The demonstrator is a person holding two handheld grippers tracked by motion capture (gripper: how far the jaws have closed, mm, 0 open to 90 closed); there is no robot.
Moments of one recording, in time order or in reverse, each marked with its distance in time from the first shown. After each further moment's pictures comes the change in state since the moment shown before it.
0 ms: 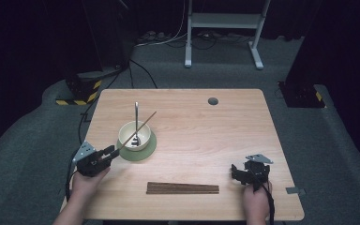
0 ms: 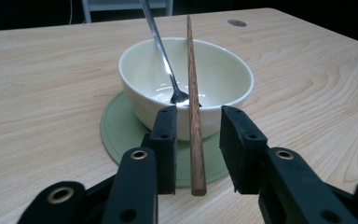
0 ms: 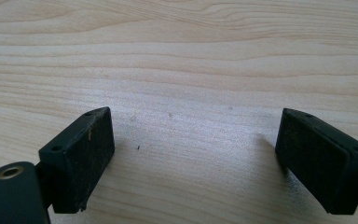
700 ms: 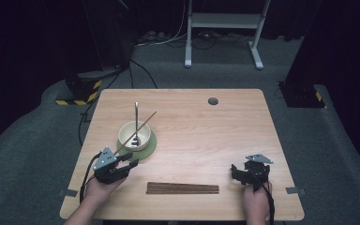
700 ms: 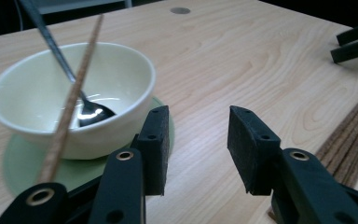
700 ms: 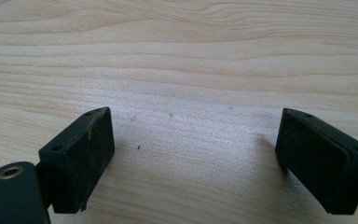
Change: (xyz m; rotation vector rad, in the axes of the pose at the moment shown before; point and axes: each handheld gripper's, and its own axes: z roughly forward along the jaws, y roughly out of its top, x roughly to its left) left arm -0.061 0.002 0.019 0.062 -0.139 0.140; right arm 0.000 0.000 0.000 0.001 0.002 0.003
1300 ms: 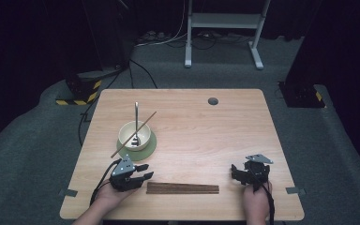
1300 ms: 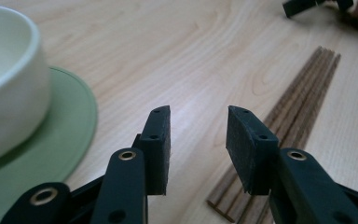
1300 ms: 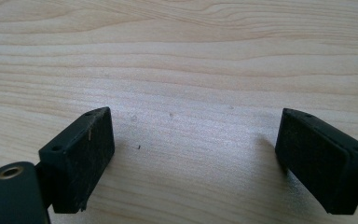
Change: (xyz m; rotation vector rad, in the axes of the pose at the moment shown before) left arm -0.034 -0.009 0.028 0.138 -0.152 0.074; right arm 0.000 0.000 0.000 0.000 0.000 -0.004
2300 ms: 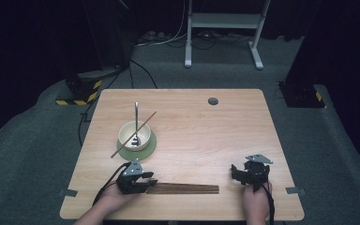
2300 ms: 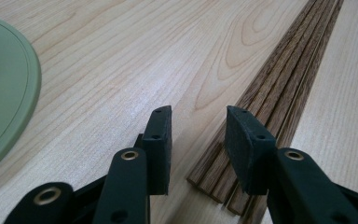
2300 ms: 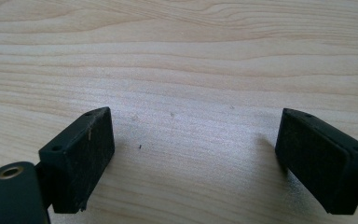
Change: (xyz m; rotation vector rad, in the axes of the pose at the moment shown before) left arm -0.001 -0.009 0.022 0.143 -0.067 0.021; right arm 0.000 0.000 0.000 0.002 0.002 0.001
